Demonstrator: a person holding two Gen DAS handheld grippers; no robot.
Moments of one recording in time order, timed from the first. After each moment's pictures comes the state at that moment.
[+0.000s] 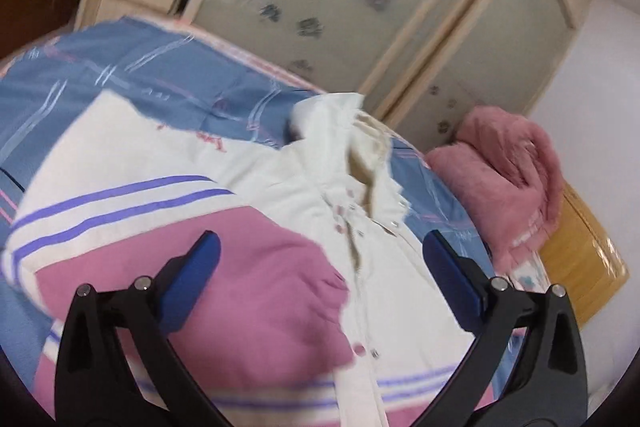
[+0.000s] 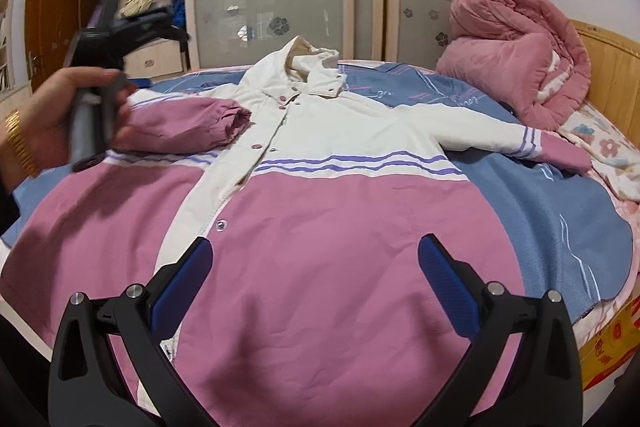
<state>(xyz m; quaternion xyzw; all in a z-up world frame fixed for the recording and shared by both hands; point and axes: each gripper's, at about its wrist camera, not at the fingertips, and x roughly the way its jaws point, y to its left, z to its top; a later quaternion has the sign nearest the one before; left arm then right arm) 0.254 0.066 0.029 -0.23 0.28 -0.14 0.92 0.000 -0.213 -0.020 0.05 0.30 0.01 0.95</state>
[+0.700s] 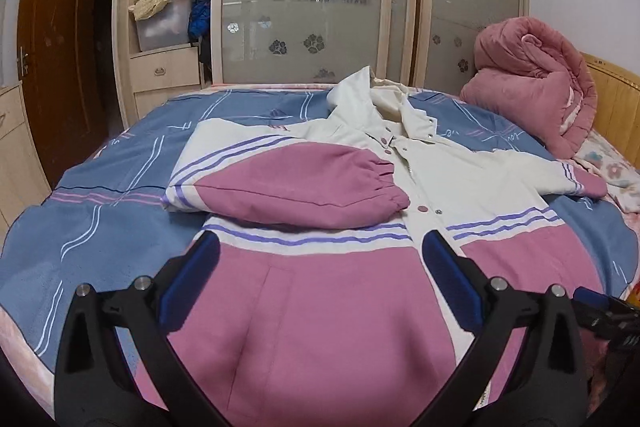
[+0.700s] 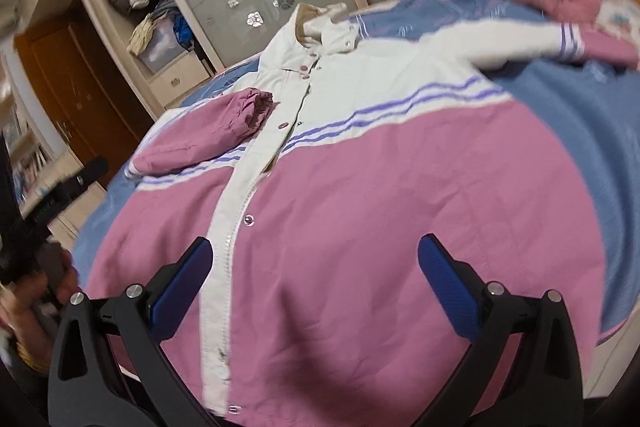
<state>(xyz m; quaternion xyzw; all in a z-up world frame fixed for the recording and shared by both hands) 0.084 0.052 0.012 -0.01 0.25 -0.05 0.97 0.022 -0.246 -0.039 0.24 0.37 0.11 0.89</state>
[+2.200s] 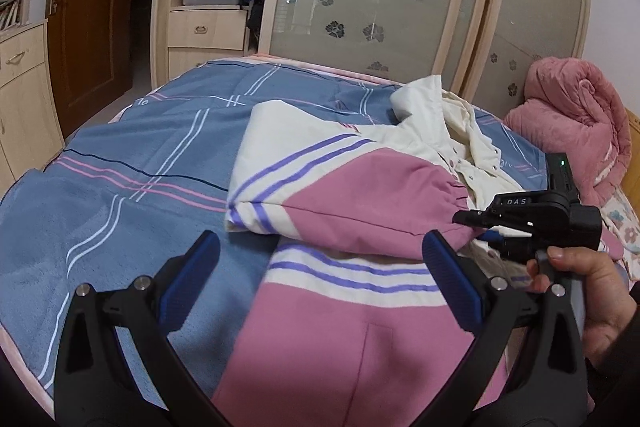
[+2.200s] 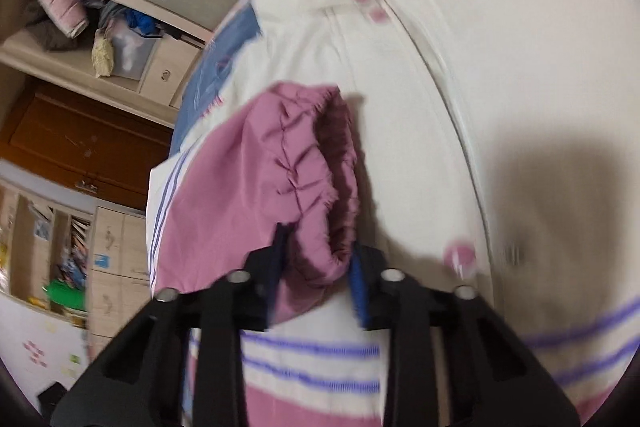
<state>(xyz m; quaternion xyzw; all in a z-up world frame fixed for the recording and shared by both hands) 0.158 0.145 0.013 -0.09 0.28 0.01 0.95 0.284 -0.137 -0.051 0.34 0.49 0.15 0.79</state>
